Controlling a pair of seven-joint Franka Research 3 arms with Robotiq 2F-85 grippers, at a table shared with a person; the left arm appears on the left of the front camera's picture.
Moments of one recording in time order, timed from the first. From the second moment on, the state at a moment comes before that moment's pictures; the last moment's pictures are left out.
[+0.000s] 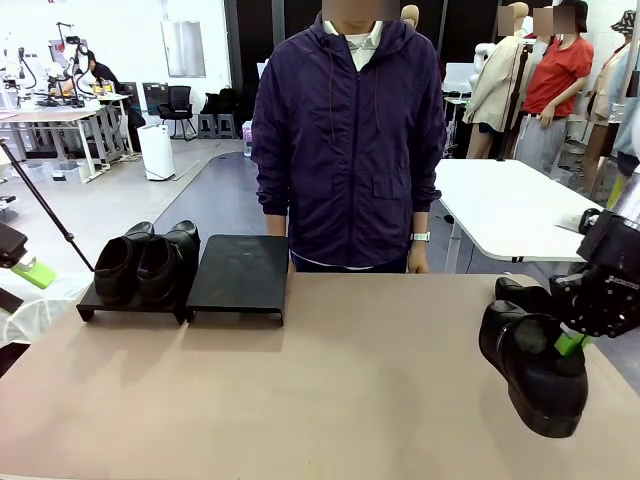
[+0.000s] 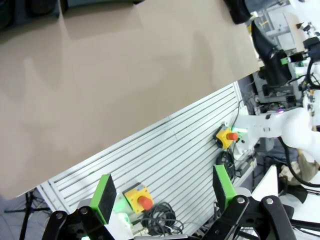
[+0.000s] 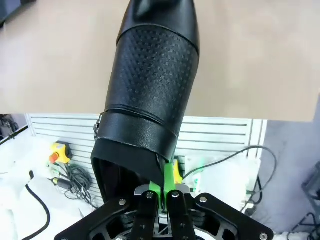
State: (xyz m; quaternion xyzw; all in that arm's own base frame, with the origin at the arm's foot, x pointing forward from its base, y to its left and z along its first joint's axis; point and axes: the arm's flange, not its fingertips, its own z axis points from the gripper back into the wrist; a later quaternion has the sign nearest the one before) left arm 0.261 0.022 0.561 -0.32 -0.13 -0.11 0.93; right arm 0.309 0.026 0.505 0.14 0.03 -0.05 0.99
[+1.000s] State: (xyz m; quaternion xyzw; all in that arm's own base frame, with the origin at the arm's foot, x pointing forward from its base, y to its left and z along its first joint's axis) left arm 0.261 0.022 0.561 -0.32 -0.13 -0.11 0.93; right arm 0.277 0.270 0.429 0.16 -0.05 0.02 0.99
